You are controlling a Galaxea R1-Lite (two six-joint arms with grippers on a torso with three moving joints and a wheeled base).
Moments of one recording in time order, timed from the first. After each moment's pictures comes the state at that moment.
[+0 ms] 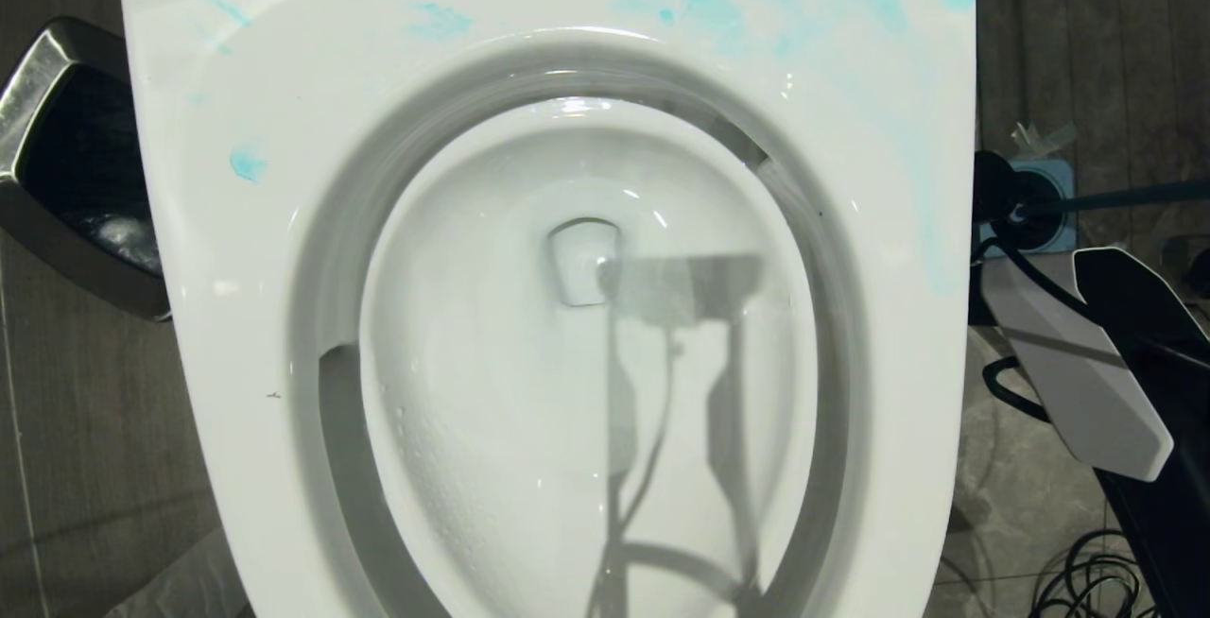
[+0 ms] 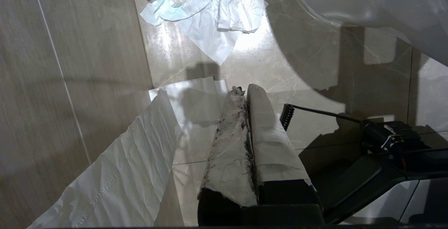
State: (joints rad) left arm 0.00 0.00 -0.01 0.03 -0.04 0.07; right arm 0.17 2.51 -1.98 -1.50 0.07 -0.34
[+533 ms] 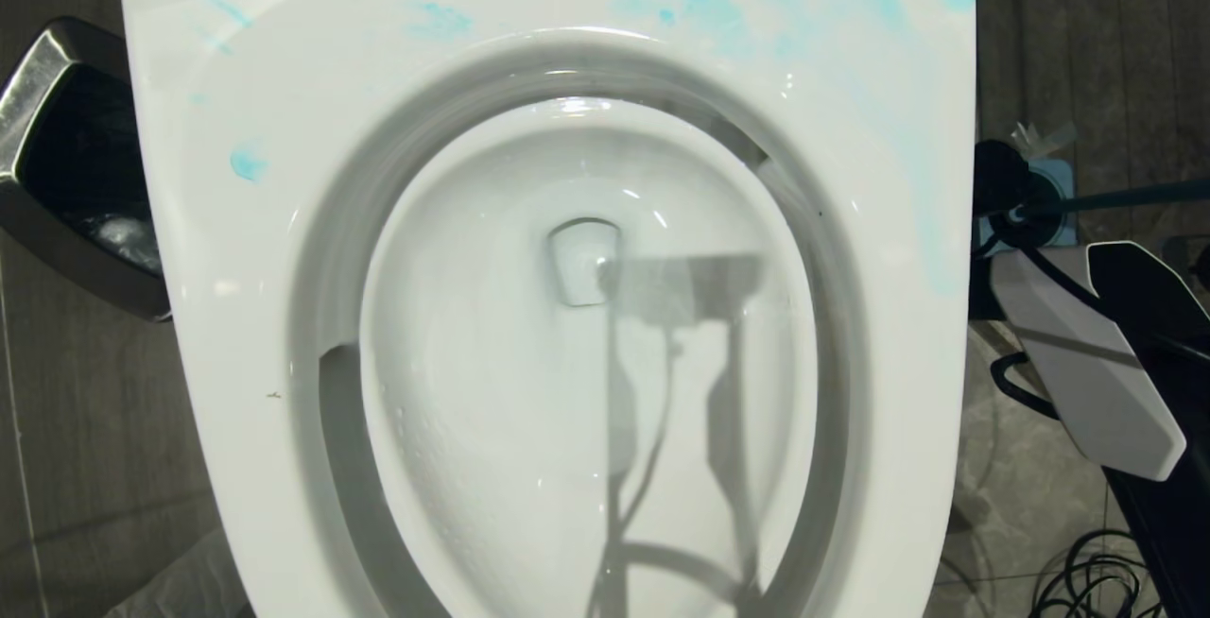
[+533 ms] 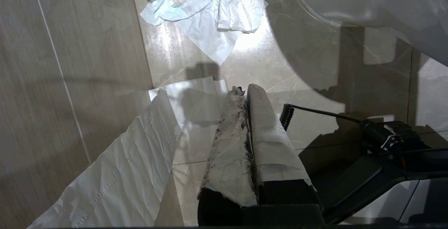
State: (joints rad) left arm 0.00 0.00 -0.01 0.03 -0.04 0.07; right arm 0.17 2.49 -1.99 -1.49 0.07 -0.35
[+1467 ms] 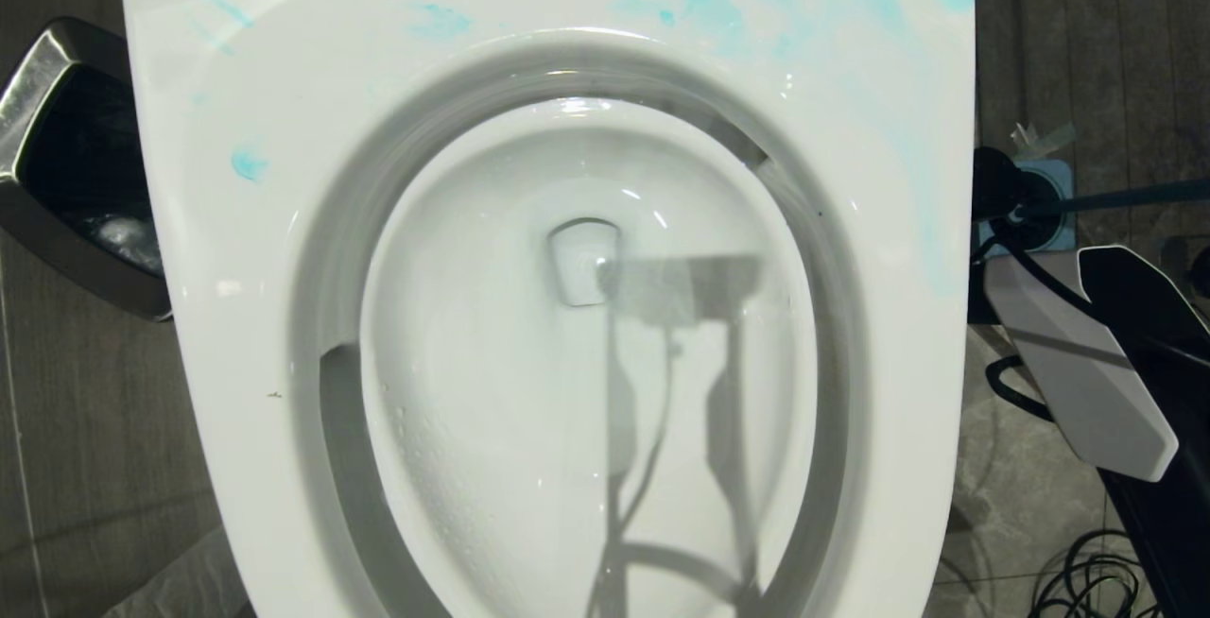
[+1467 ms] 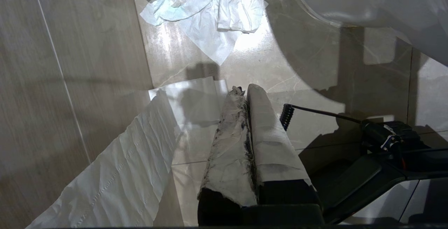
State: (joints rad) left arm 0.00 0.00 -0.01 0.03 -0.04 0.07; right arm 0.17 2.51 -1.98 -1.49 0.06 -0.34
